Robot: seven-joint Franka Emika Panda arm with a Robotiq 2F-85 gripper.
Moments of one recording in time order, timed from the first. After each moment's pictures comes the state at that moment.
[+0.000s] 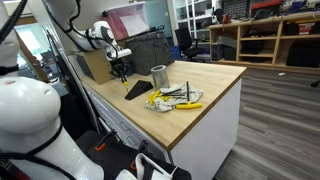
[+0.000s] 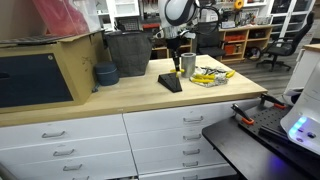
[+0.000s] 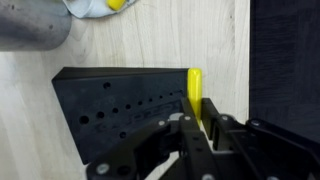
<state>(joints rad) 0.18 0.27 0.26 -2.11 -0.19 2.26 -0.60</state>
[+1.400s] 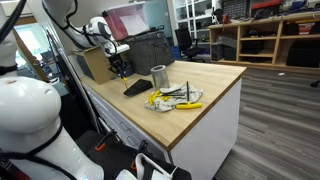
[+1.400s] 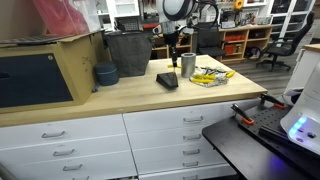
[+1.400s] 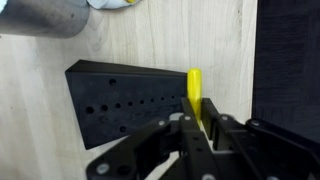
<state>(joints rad) 0.20 0.24 0.26 -2.08 -0.21 2.24 -0.61</state>
